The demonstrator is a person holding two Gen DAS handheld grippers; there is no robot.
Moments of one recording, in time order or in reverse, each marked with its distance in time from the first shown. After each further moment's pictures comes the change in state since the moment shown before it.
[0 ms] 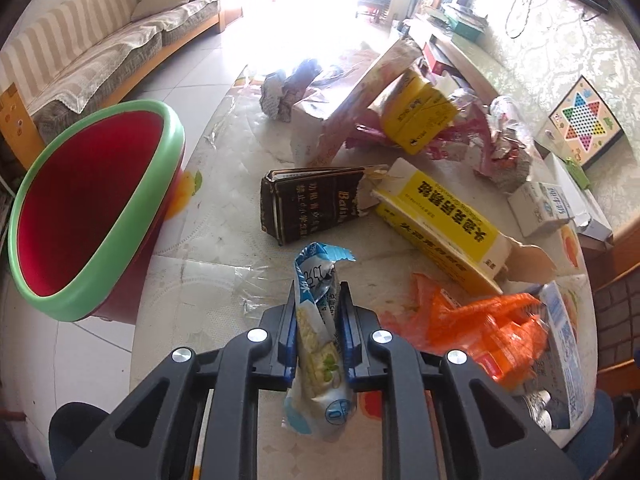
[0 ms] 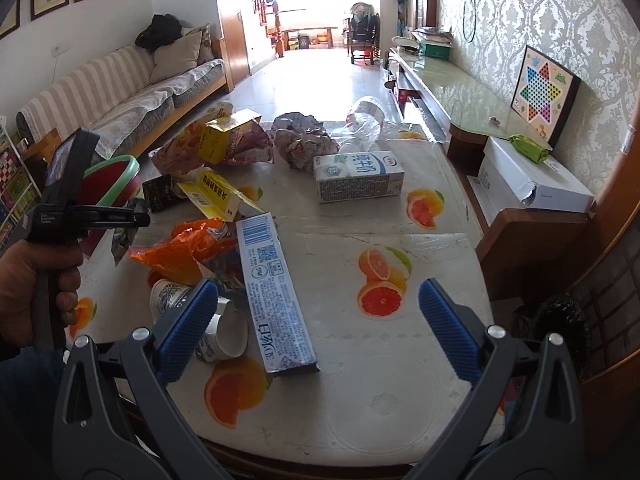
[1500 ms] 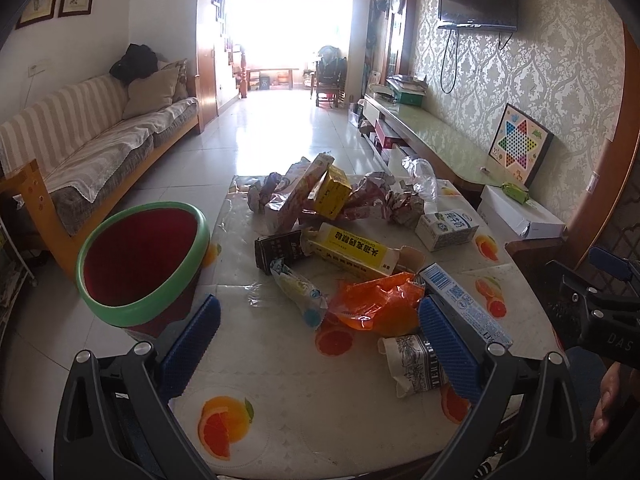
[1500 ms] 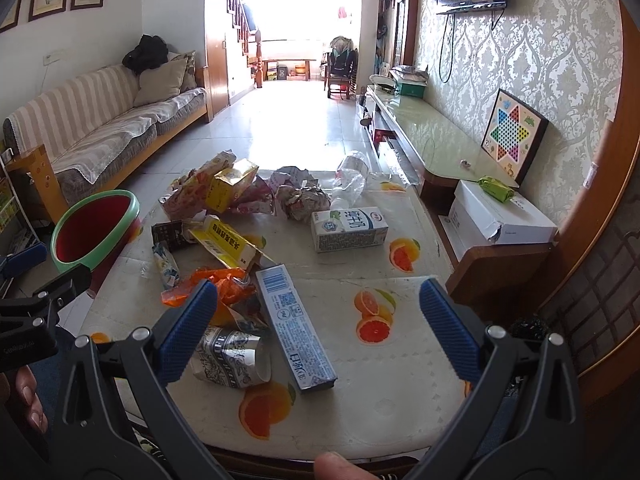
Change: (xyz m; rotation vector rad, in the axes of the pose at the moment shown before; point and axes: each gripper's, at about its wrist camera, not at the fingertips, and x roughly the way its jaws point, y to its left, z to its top) left arm -0.145 -0.021 -0.063 0.138 -0.323 -0.030; right arm -0.059 0.028 0.024 0.036 -0.133 -0.139
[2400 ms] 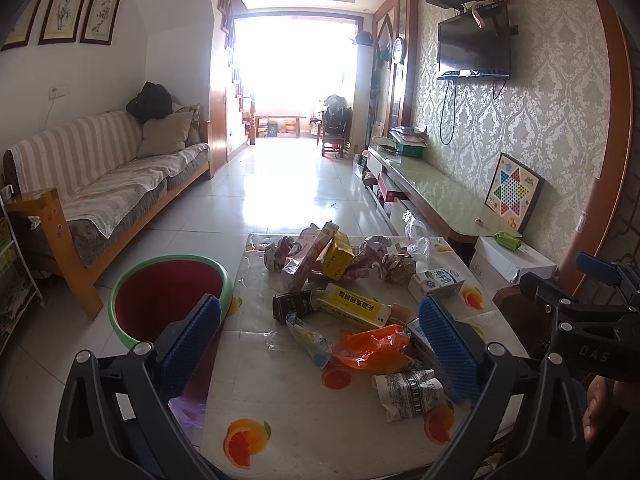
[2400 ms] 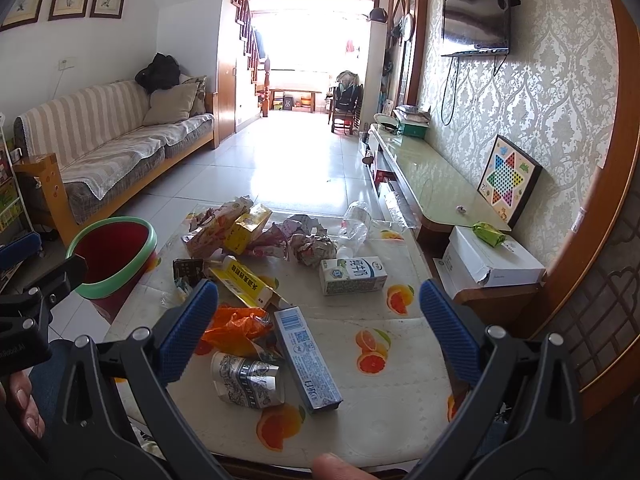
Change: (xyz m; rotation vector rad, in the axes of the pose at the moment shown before) left arm -0.086 0.003 0.024 -0.009 -0.210 0.028; right arm -0.059 0.029 0.034 -0.061 -0.130 -0.005
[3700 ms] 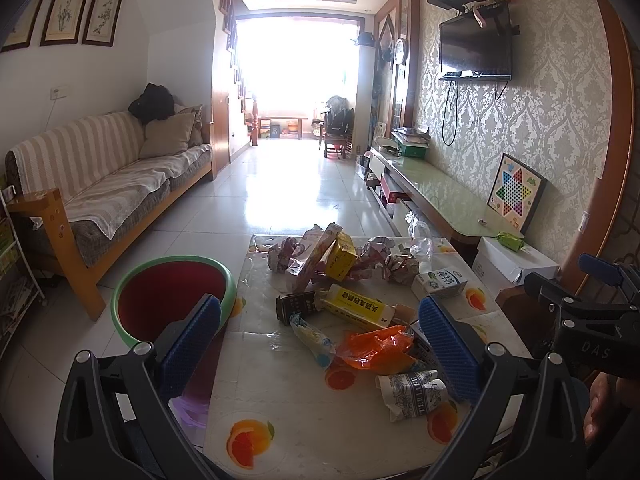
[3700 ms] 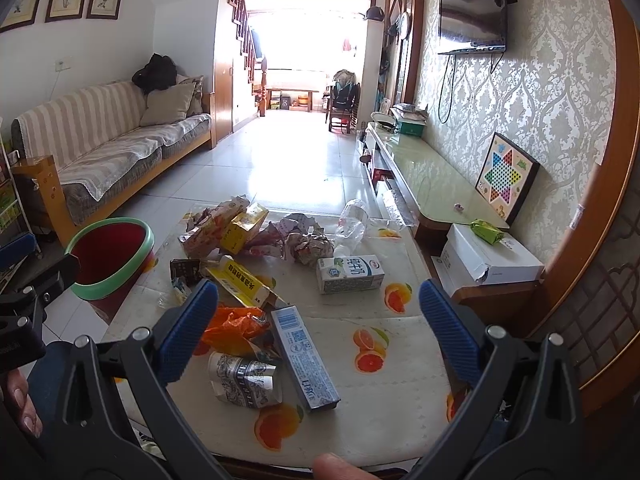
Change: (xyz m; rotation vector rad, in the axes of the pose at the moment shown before) left arm 0.003 0.005 -0.003 -0.003 0.000 0.005; right arm 0.003 -0.001 -0.002 0.006 0.001 -0.009
